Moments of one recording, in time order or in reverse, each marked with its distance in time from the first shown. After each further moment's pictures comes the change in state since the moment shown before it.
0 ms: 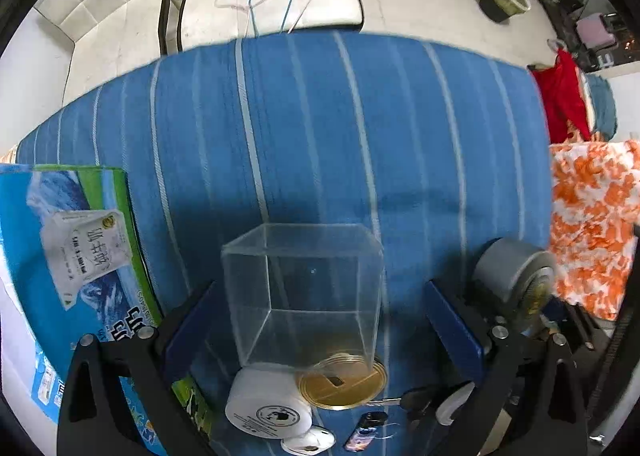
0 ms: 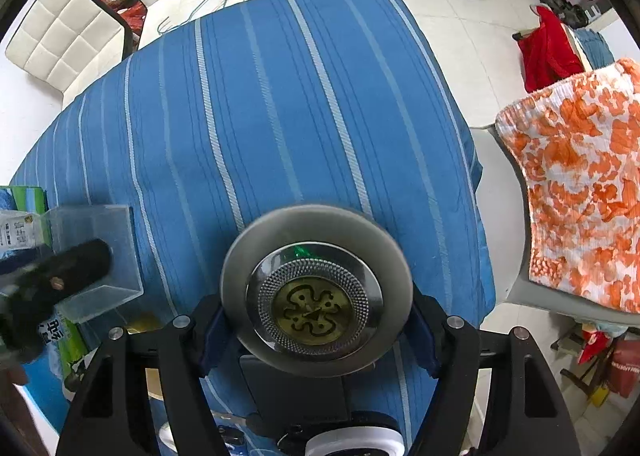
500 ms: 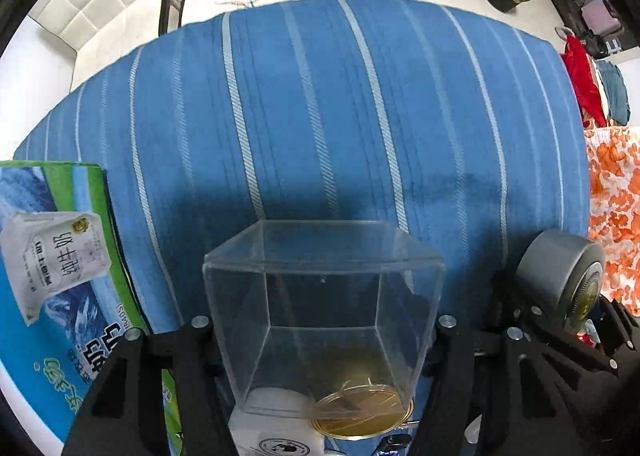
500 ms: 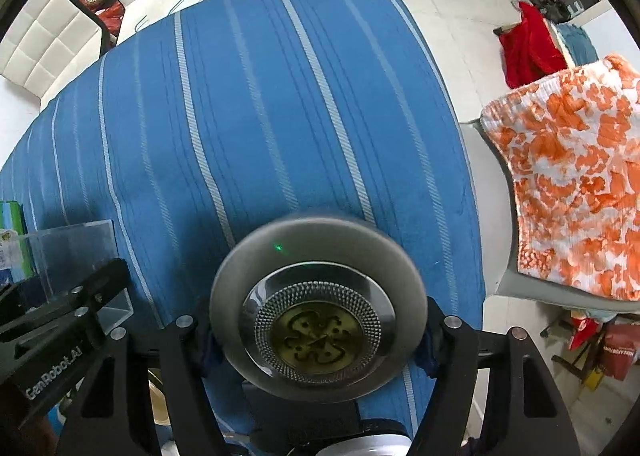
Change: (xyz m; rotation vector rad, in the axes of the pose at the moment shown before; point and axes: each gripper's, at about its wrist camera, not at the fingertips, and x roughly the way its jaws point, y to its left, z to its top) left arm 0.025 -0.006 -0.025 0.033 -0.038 0.071; right arm 0.007 0.015 -0.001 0.020 -0.016 -0.096
